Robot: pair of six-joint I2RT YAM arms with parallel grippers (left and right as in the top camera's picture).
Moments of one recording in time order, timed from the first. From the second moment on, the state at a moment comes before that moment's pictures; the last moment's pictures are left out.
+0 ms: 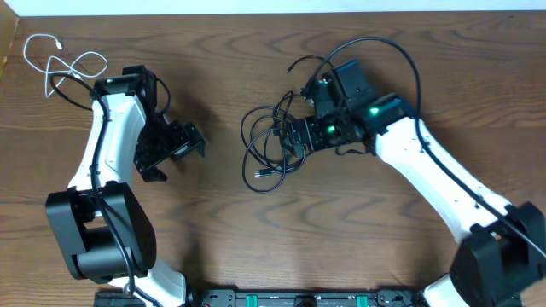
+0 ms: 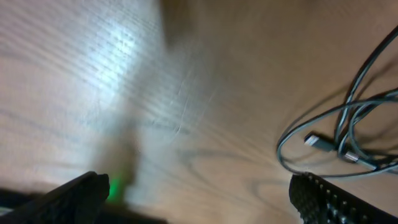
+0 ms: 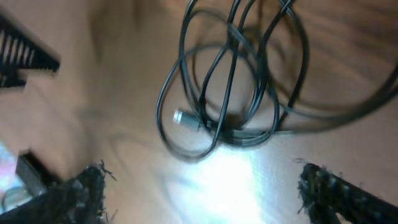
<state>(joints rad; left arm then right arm) 0.13 1.79 1.40 -1.33 0.19 -0.43 0.51 1.71 1.37 -0.72 -0.39 0.29</state>
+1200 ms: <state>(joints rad) 0.04 1.79 1.40 -1.35 0.50 -0.11 0.51 1.92 1.36 -0.53 -0.27 0.15</state>
